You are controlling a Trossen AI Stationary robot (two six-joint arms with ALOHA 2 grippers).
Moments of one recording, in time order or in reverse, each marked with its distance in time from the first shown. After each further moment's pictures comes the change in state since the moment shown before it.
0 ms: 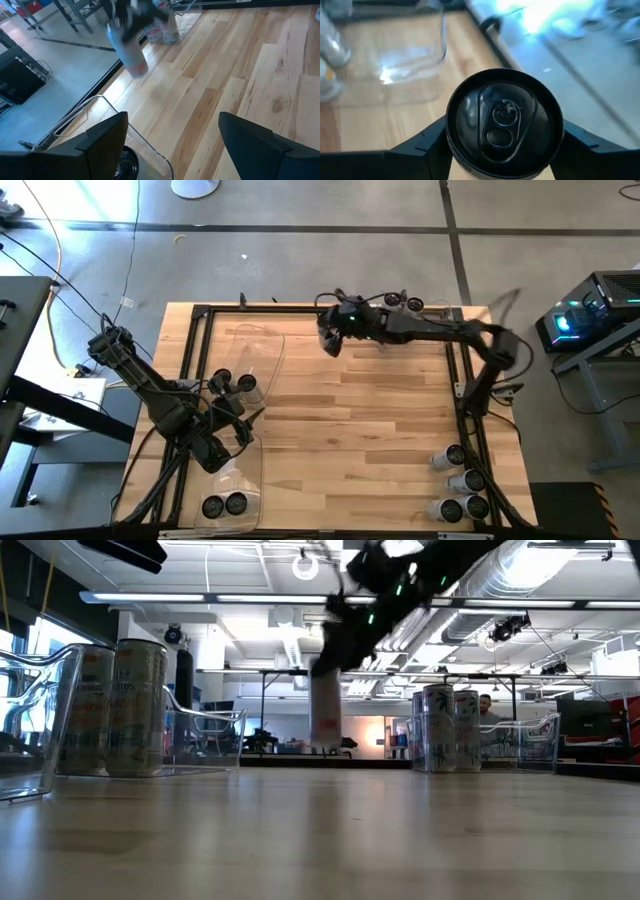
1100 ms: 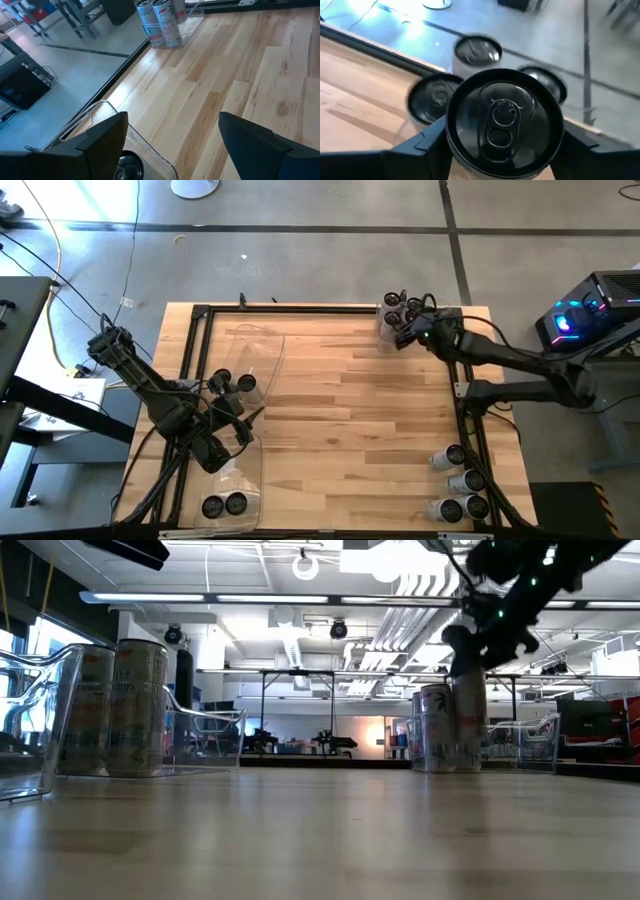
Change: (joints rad) left arm 0.000 0.000 0.000 0.000 -0.029 0.019; right arm -0.113 -0.751 -0.620 -0.223 0.509 0.405
